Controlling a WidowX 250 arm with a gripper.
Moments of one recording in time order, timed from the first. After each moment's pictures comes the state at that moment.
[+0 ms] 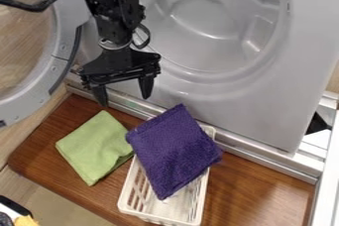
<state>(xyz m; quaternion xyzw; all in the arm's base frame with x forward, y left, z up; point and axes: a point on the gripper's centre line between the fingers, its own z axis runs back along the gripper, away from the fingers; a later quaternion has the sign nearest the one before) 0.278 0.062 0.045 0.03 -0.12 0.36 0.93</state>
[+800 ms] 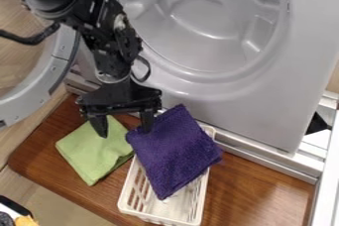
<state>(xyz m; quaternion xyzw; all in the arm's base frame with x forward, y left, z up) 0.246 0.041 0.018 0.01 -0.08 0.27 0.96</state>
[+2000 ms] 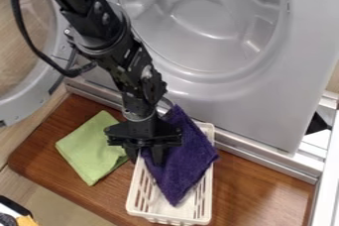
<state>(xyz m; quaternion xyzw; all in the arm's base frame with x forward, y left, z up) 0.249 0.015 -0.036 0.01 -0.06 0.21 0.98</state>
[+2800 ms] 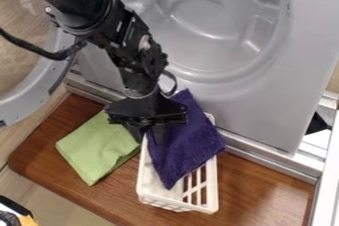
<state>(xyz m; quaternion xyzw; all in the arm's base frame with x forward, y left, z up) 0.260 0.001 0.008 -0.02 -0.11 0.18 0.98</state>
